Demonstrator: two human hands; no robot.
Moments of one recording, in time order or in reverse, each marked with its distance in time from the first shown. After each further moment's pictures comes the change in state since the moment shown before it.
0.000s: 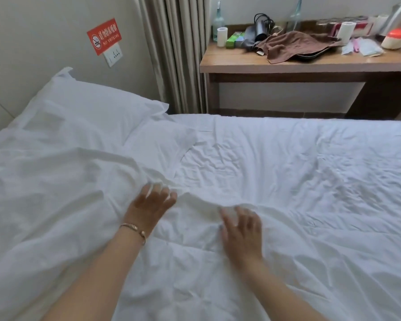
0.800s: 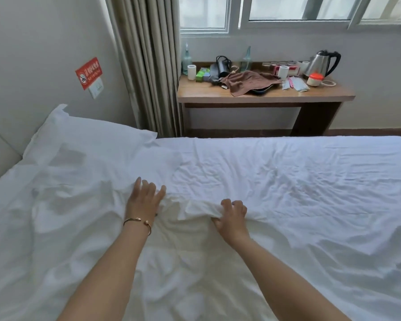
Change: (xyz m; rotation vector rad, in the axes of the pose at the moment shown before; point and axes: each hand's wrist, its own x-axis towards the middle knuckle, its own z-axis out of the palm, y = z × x) left_hand 0.034 -0.099 -0.099 -0.054 -0.654 -0.017; right_hand 0.015 -0.079 -0.132 0.327 -0.156 0.457
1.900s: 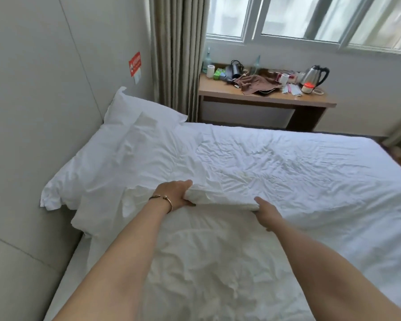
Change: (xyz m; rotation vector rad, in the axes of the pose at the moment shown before) left_hand -0.278 -0.105 -0.036 -0.843 -0.052 0.238; right_hand -0.275 -0.065 -0.081 -0.202 -0.250 0.178
